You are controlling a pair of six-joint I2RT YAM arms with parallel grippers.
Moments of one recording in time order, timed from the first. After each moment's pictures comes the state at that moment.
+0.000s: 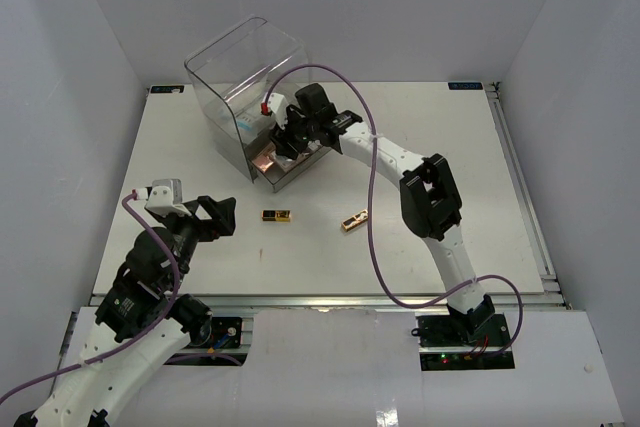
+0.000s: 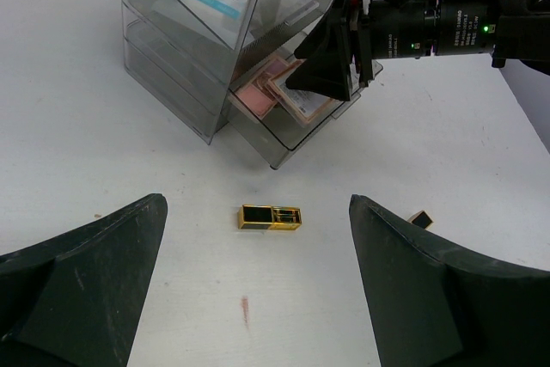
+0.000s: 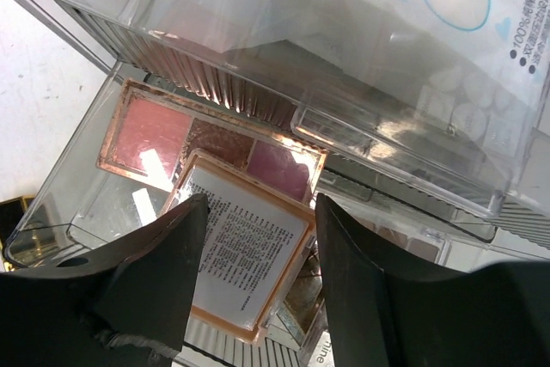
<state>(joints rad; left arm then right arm) -0.60 0.30 0.66 -0.48 -0.44 -0.38 0.72 2.27 2.02 -0.37 -0.39 -0.42</state>
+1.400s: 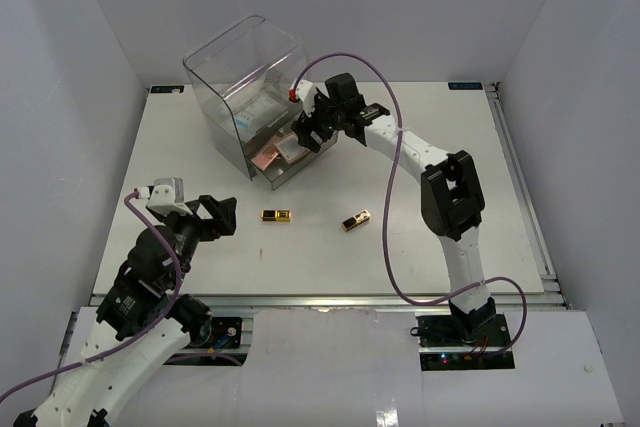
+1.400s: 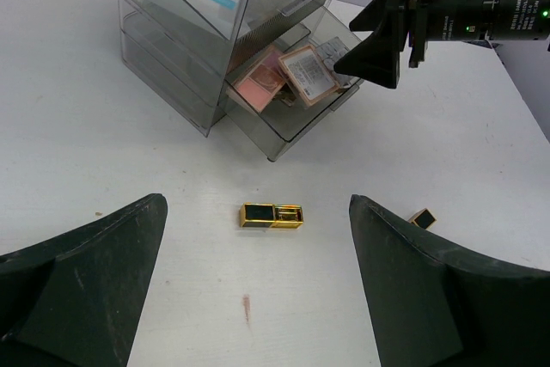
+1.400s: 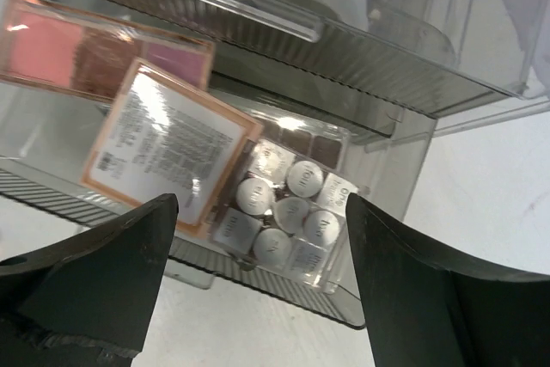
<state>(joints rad) -0.60 0.31 0.66 -0.48 -0.44 -0.38 0.61 2.16 1.88 -0.32 -0.38 -0.46</state>
